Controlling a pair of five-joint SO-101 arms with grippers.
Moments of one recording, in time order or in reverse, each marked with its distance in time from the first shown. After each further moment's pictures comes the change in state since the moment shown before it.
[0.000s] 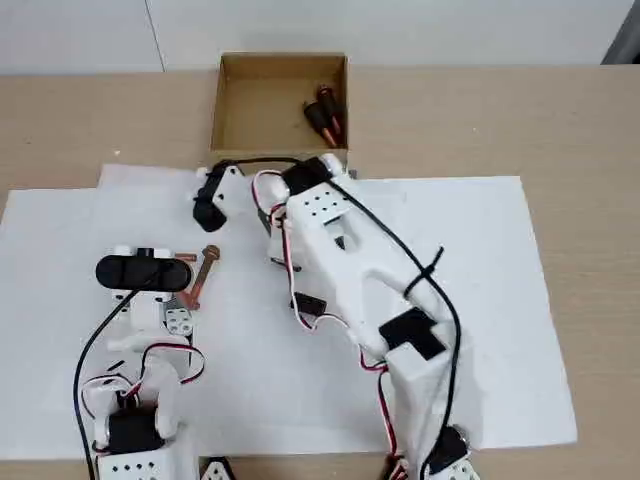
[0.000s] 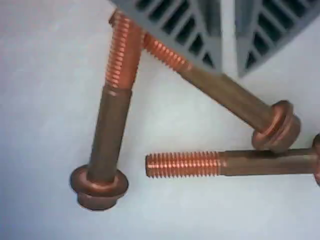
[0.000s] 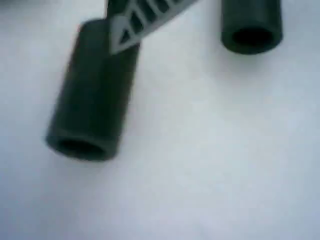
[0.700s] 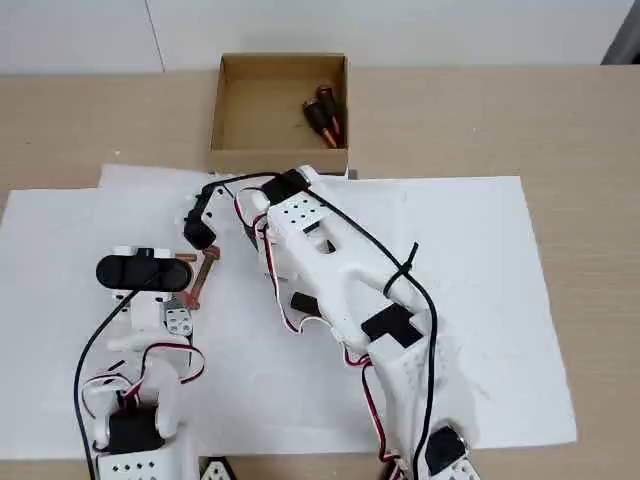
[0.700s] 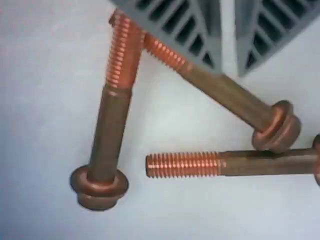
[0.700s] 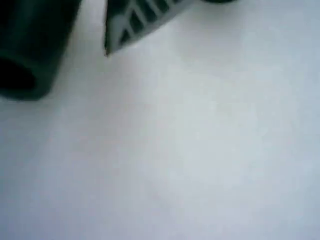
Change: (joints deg) left arm 0.0 0.0 0.0 0.0 0.0; right arm -2.4 6.3 -1.2 0.4 -1.4
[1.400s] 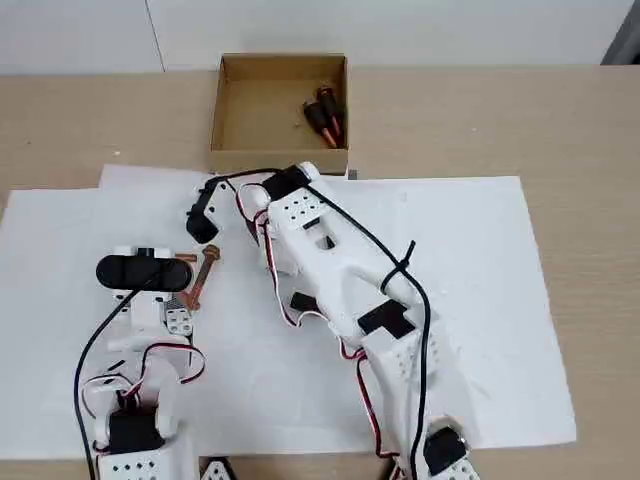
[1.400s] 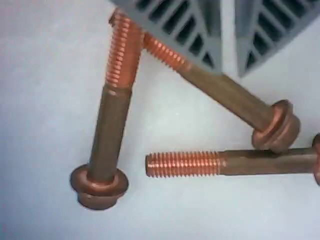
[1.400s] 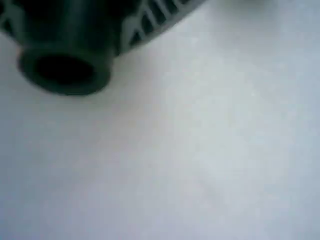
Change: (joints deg) left arm 0.0 0.0 0.0 0.0 0.0; right arm 0.4 4.0 -6.8 2.7 -0.4
